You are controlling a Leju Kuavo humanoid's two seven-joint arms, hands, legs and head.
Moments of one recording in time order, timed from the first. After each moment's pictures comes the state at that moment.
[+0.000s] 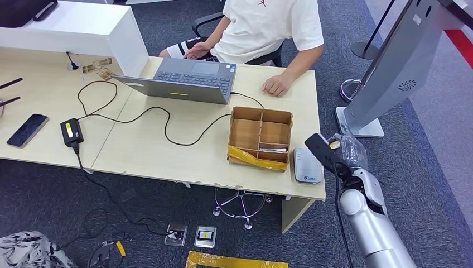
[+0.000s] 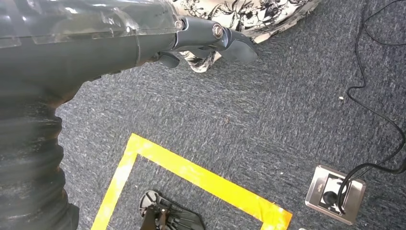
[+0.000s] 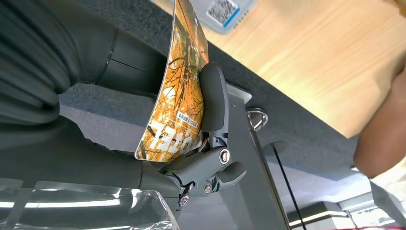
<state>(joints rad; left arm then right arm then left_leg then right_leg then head) -0.19 0.13 -0.26 -0.21 0.47 0.33 -0.17 -0.50 -0.15 0.41 -0.85 0.62 -0.08 -0.11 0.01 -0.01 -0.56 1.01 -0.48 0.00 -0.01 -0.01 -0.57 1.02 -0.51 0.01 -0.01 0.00</state>
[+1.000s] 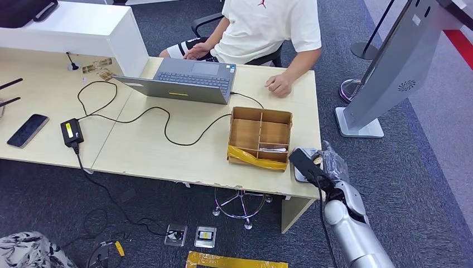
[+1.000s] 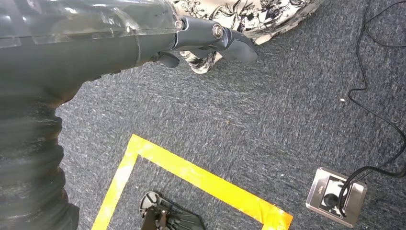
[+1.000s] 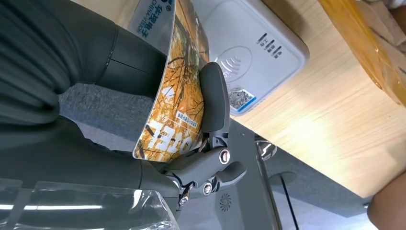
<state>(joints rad) -0.19 0.13 -0.26 -0.21 0.47 0.33 -0.16 -0.48 -0.08 0.42 -0.73 0.66 -0.11 -0.13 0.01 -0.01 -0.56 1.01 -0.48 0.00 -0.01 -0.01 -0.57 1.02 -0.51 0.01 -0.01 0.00</state>
